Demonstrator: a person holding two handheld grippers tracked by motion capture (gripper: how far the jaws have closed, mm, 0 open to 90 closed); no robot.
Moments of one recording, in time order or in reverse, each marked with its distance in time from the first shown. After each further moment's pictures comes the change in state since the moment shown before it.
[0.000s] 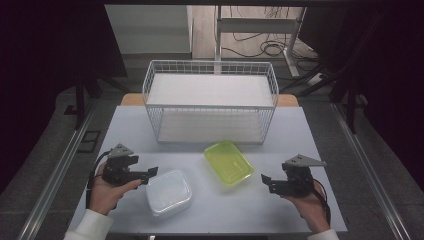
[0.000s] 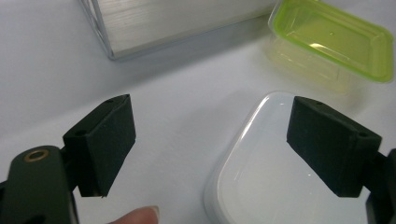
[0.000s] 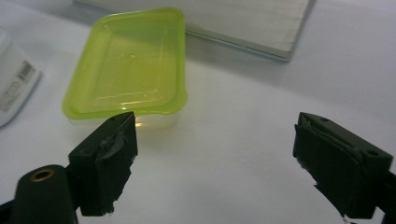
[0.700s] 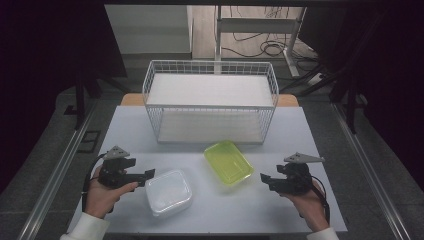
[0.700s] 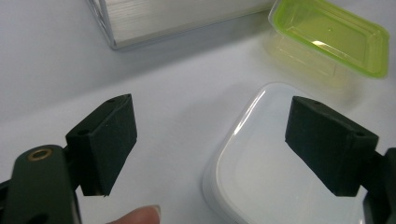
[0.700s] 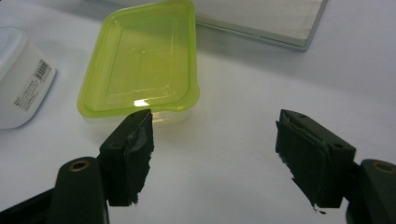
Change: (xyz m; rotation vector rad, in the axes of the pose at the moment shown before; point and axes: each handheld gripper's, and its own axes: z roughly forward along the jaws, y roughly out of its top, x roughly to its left) left arm 0.001 -0.005 -0.010 0.010 -0.009 -0.026; right arm 0.000 0.006 0.003 0.052 0.061 0.043
